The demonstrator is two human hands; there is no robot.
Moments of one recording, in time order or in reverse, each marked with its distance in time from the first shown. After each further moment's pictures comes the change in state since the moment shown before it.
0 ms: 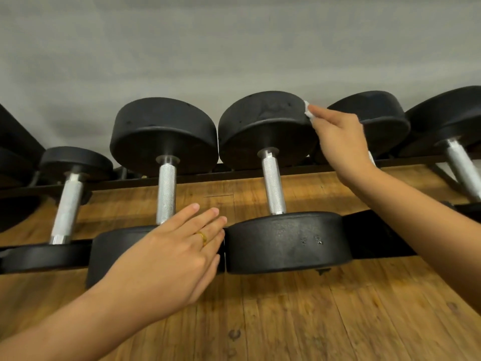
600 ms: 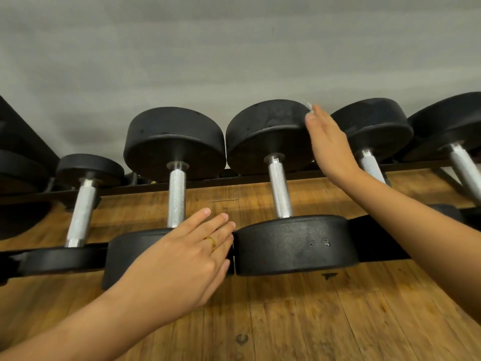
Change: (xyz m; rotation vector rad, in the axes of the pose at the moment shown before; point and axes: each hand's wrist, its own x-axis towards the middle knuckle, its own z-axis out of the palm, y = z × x) left_hand -0.004 0.000 -0.001 0.017 0.026 0.020; right_hand 0.002 -0.002 0.015 -0.072 -0.066 -0.035
